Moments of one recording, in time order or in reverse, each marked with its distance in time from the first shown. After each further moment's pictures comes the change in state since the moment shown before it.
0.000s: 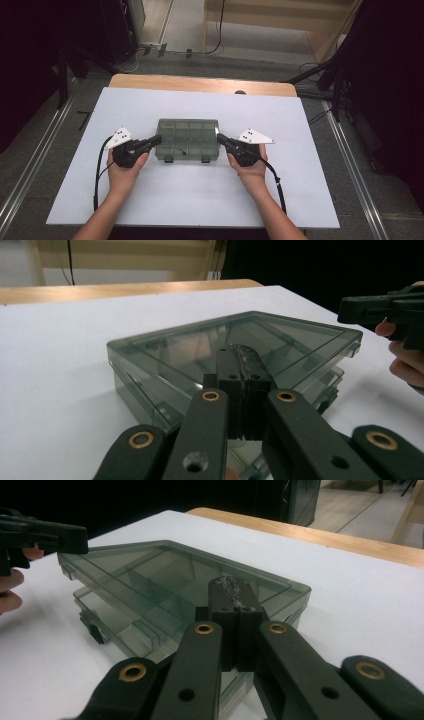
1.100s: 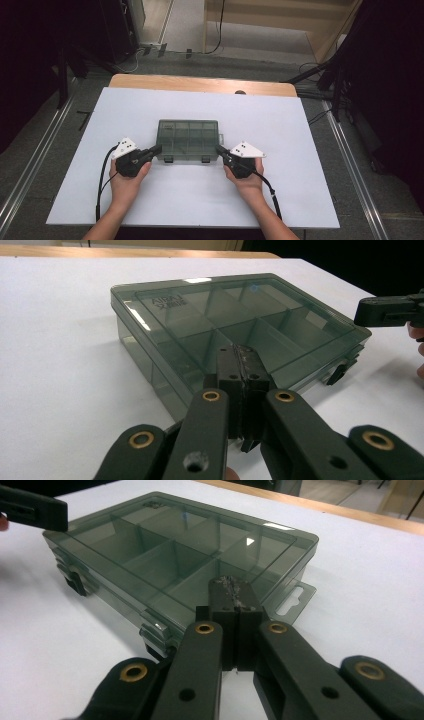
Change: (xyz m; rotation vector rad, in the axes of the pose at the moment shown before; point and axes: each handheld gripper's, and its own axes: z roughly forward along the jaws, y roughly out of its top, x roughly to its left) left arm -0.010 -0.023 0.002 0.058 0.080 -0.021; right arm 0.019 -0.033 0.004 0.063 -0.093 -0.061
